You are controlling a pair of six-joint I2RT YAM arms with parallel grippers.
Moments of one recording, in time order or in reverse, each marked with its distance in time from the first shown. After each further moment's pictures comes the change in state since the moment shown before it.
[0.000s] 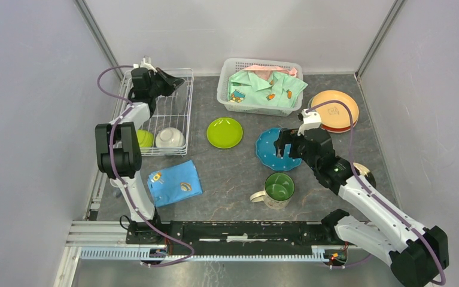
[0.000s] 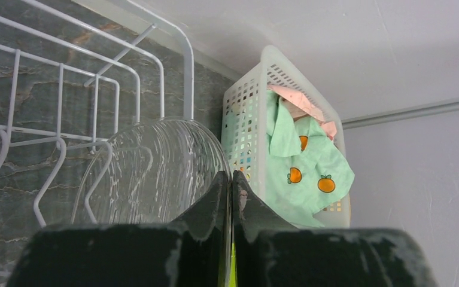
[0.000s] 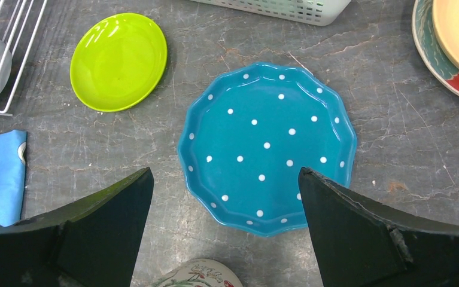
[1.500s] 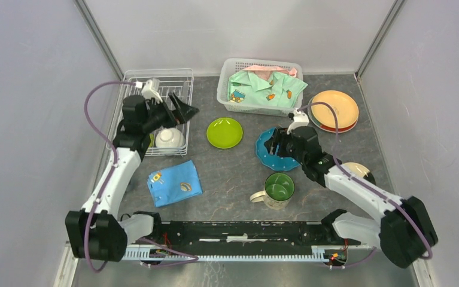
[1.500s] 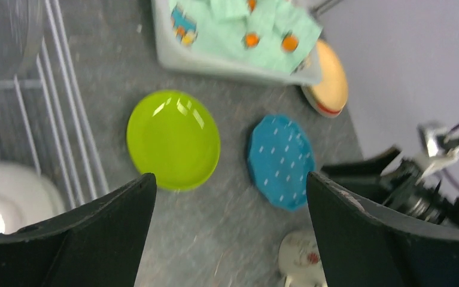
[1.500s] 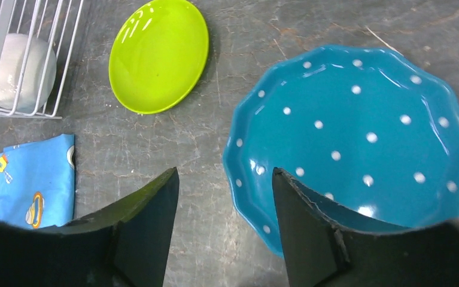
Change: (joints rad) left arm -0.126 -0.755 -0.397 -0.372 0.026 0.251; right arm 0.000 0.169 -0.068 0.224 -0.122 0.160
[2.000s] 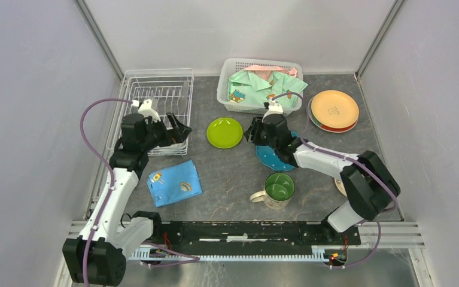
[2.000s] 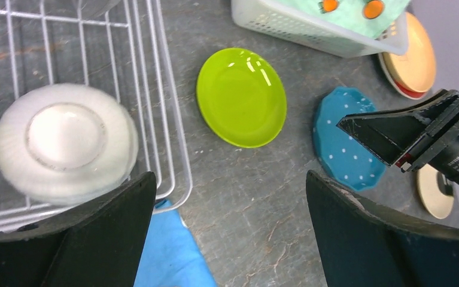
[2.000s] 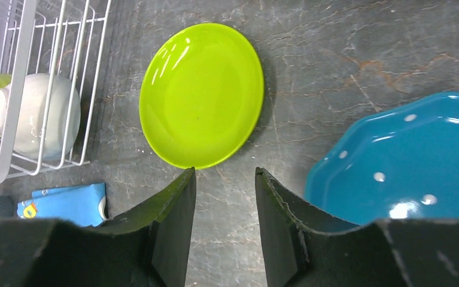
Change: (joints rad) left arm -0.006 -0.239 -0.200 -0.183 -0.168 0.163; right arm 0.091 0.450 0.241 0.181 0.033 0.125
